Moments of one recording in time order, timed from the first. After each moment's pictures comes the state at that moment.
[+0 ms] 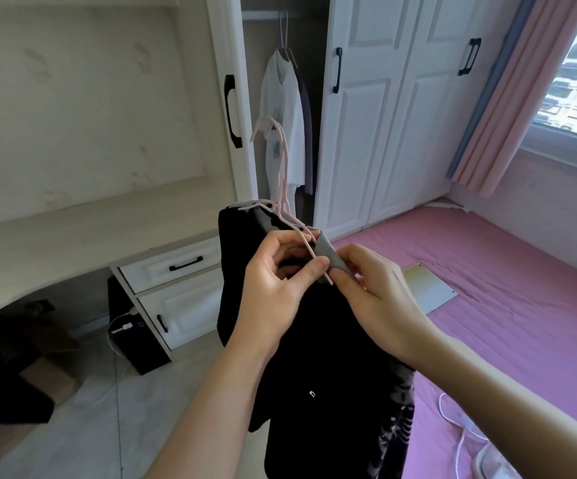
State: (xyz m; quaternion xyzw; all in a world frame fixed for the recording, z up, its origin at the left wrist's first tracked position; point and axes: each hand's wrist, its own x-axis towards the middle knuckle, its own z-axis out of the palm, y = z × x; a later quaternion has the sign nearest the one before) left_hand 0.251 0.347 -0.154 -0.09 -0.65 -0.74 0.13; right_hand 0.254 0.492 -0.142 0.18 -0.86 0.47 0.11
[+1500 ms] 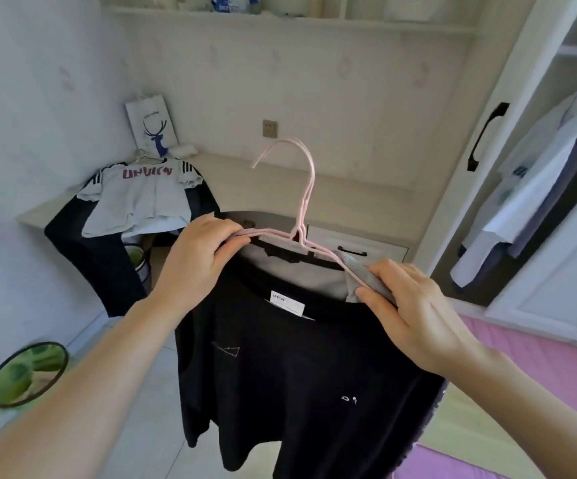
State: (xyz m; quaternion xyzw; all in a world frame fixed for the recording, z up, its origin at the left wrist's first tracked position) left_hand 0.452 0.155 -0.158 0.16 -0.89 -0.14 0.39; right_hand 0.280 0.408 -0.137 0.60 -0.73 0.31 0.08
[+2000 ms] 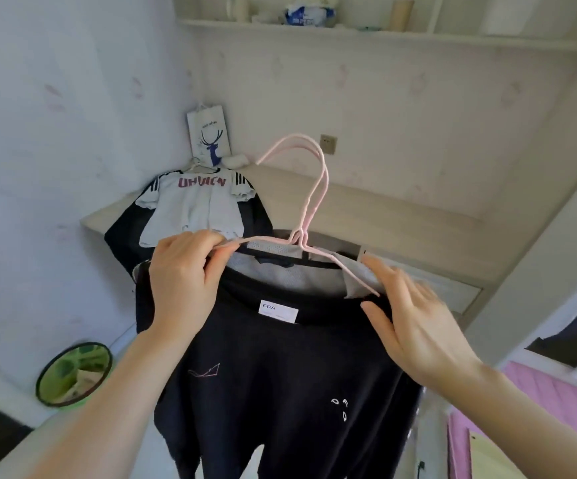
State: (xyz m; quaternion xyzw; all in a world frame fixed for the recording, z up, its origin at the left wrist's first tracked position) left_hand 0.520 0.028 -0.170 0.28 -0.79 0.04 0.54; right_hand 0.306 0.240 -0.157 0.64 -0.70 0.27 0.15
